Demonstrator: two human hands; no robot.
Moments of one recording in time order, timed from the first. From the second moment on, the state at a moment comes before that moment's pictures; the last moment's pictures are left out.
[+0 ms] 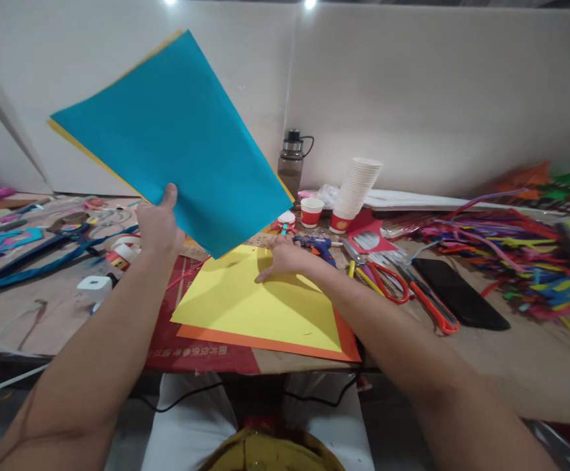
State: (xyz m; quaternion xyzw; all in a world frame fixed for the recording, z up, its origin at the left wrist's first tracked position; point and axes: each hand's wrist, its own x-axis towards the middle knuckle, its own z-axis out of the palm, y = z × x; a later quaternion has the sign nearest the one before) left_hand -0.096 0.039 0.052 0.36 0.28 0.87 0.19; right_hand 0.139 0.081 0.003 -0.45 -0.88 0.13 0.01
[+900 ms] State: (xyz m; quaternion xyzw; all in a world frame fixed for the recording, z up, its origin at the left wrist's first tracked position) left_hand -0.106 0.048 0.047 0.35 0.31 0.87 0.18; right_hand 0.136 0.042 0.037 -0.43 -0.90 0.07 -0.08
